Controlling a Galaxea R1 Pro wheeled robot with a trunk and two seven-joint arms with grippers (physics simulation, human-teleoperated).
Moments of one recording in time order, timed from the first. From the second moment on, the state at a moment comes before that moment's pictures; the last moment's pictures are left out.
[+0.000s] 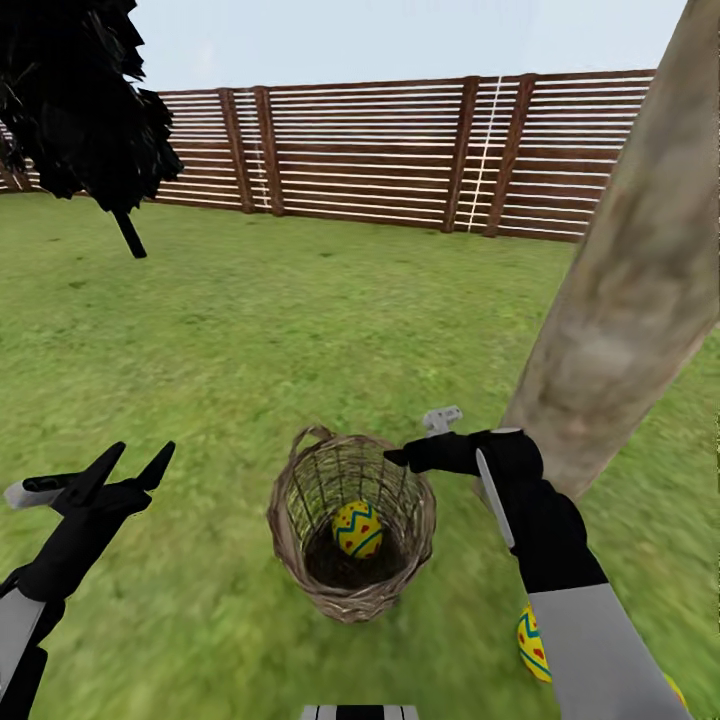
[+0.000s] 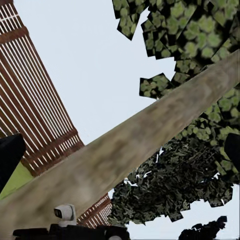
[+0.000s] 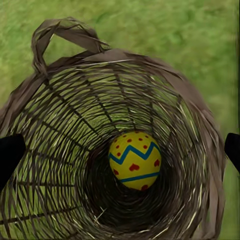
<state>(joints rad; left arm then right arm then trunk) -0.25 0.19 0.35 -1.46 1.26 0.70 -1.02 -0.72 0.05 0.10 -1.38 0.16 1.00 0.57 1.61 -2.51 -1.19</state>
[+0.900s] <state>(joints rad) -0.25 0.19 0.34 -1.46 1.26 0.70 -1.05 -0.72 0.05 0.09 -1.38 0.15 1.00 0.57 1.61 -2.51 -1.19</state>
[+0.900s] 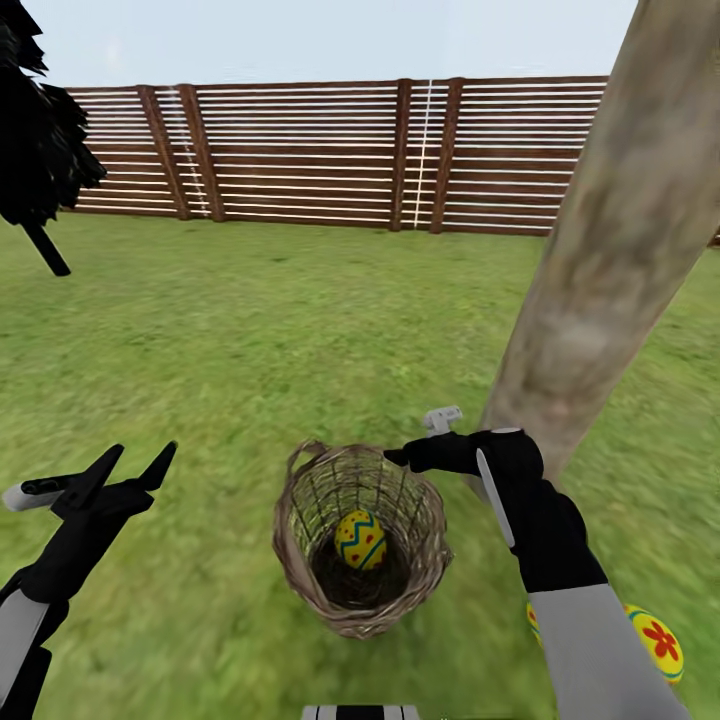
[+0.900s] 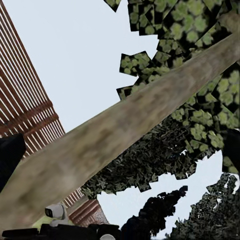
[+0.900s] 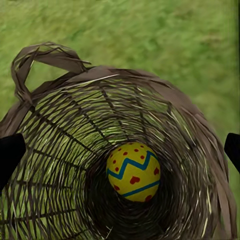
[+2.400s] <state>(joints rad) -0.25 0.18 0.29 -1.46 1.20 0.69 -1.05 -1.13 0.17 0.37 -0.57 0.28 0.99 0.58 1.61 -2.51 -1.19</state>
